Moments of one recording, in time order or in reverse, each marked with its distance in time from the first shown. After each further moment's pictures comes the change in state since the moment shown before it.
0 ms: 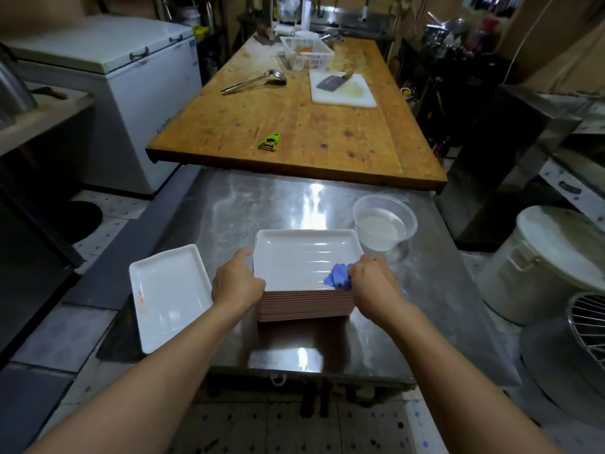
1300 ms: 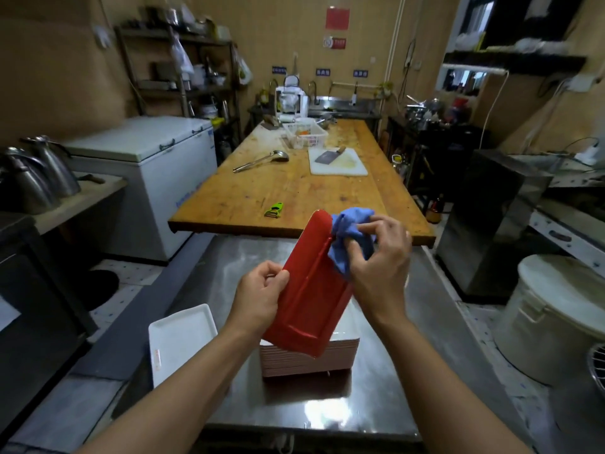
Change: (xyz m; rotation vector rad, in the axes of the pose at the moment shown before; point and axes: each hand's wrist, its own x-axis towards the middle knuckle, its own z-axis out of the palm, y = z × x) left_hand -0.065 0.084 -0.079 -0.809 -0.050 0.296; right_hand -0.029 -0.032 -0.117 0.824 0.970 -0.098
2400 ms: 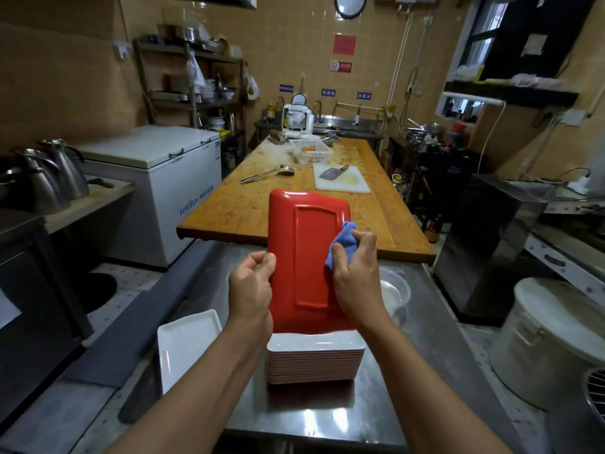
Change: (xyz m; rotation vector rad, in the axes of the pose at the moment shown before) left_hand -0.010 0.042 -0.018 -0.531 0.266 -0.108; right_hand -0.010 -0.033 0.025 0.129 -0.267 0.203
